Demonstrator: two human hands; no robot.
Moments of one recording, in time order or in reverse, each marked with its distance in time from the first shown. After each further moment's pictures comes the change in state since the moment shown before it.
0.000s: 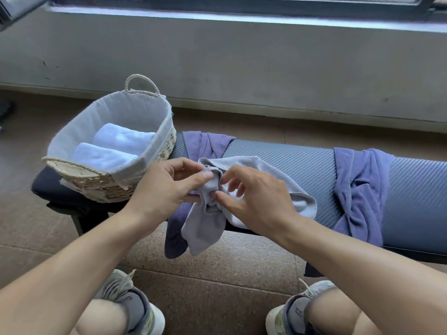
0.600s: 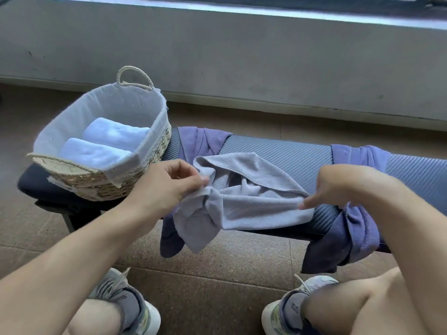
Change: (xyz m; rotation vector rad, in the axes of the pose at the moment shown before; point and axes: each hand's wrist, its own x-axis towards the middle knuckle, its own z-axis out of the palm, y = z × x) left_hand 0.009 -0.009 -0.005 0.107 0.002 -0.114; right_hand 0.022 0.092 -0.091 -0.593 -0.767 0.650
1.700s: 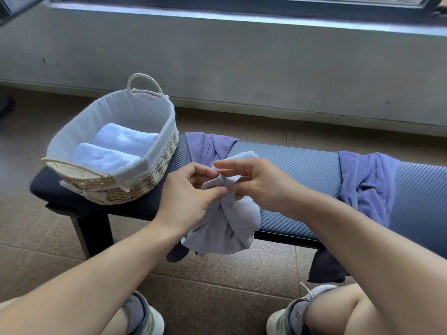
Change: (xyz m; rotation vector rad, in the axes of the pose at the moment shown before) left_hand -0.001 -0.005 0.033 -0.014 0.219 0.092; right_hand -0.021 -0.114 0.010 1.075 0.101 -0.796
